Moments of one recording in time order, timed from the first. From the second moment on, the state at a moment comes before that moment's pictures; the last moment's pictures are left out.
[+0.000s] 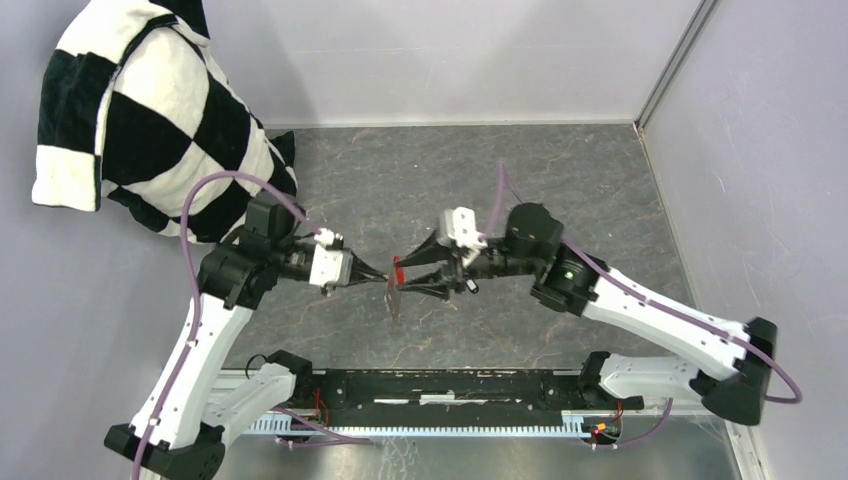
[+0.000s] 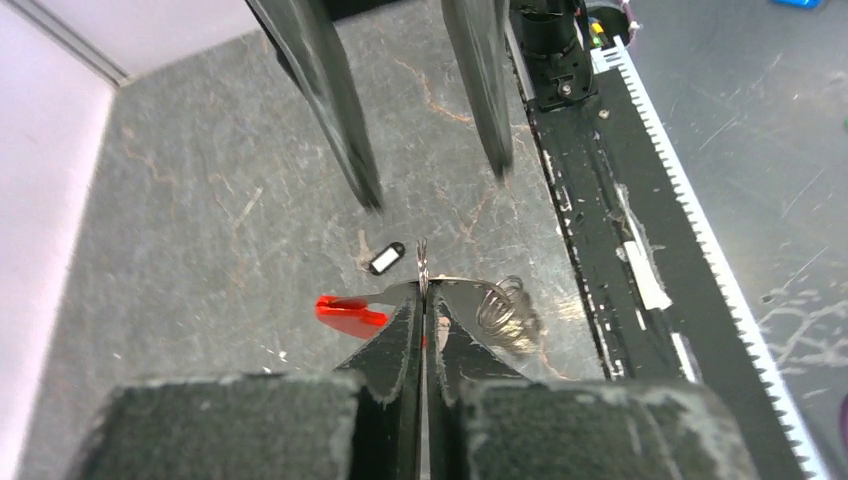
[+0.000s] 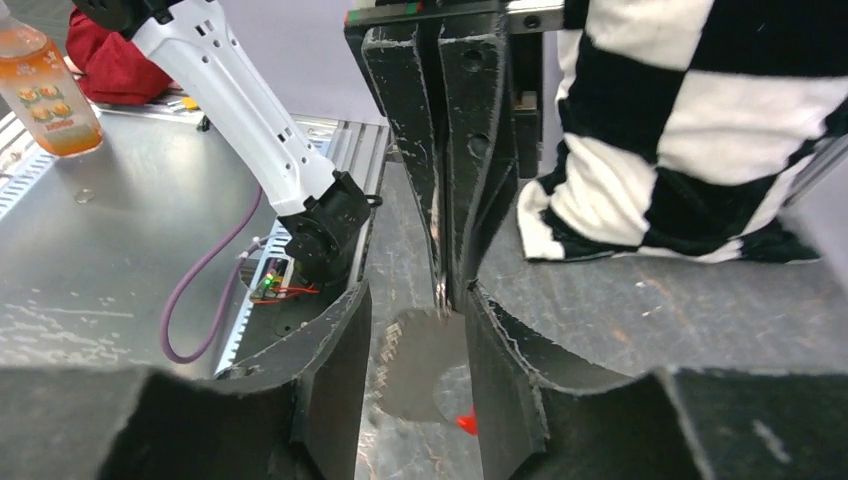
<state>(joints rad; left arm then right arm) -0.36 0.91 1.16 -0.97 1.16 0.97 1.02 1.19 1.10 0.07 -0.63 -0.11</state>
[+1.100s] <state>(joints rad) -0.37 0.85 1.12 -0.97 1.25 1.15 0.83 0.99 0.83 0.06 -0.25 -0.10</state>
